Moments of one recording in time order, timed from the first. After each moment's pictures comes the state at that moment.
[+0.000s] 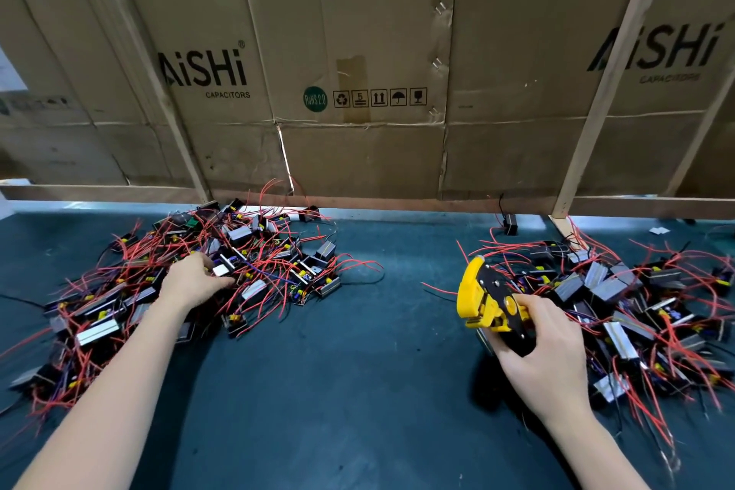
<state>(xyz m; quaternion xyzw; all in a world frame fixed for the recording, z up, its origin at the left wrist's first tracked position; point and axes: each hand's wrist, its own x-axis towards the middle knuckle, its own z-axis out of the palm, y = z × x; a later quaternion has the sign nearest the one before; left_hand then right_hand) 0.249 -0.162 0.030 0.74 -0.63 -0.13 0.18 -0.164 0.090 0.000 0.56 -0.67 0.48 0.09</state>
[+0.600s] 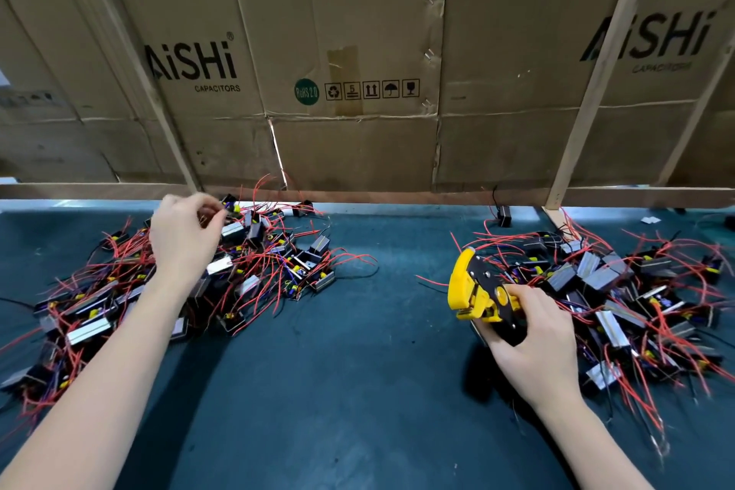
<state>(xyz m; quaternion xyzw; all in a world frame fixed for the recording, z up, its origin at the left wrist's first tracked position) 0.209 -0.133 0.090 0.58 -0.69 0.08 0.43 -0.163 0.088 0.000 0.56 -0.68 0.47 0.09</state>
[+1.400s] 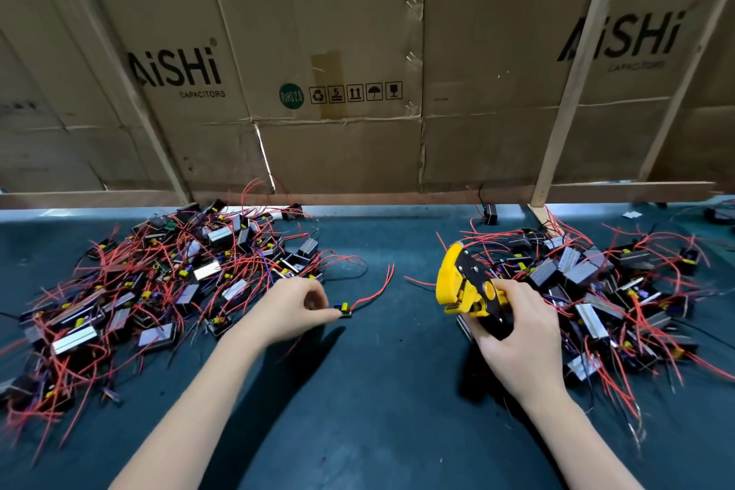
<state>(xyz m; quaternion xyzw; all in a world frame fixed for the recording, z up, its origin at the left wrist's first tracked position) 0.113 -0.062 0.037 0.49 -0.85 -0.17 0.13 -0.162 0.092 0.005 0.55 -0.67 0.50 0.09</state>
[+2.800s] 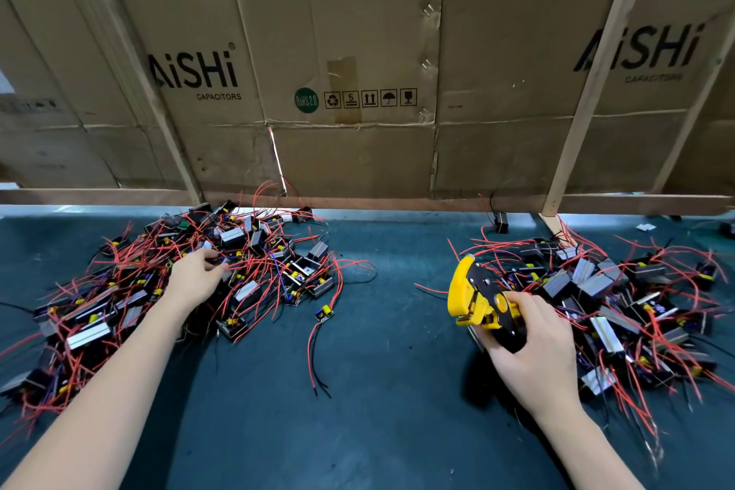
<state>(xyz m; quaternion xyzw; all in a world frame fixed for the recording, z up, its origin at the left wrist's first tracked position) 0.233 -0.160 0.033 0.70 -0.65 -0.13 0.25 -0.165 0.091 0.000 0.56 -0.68 0.47 0.11</state>
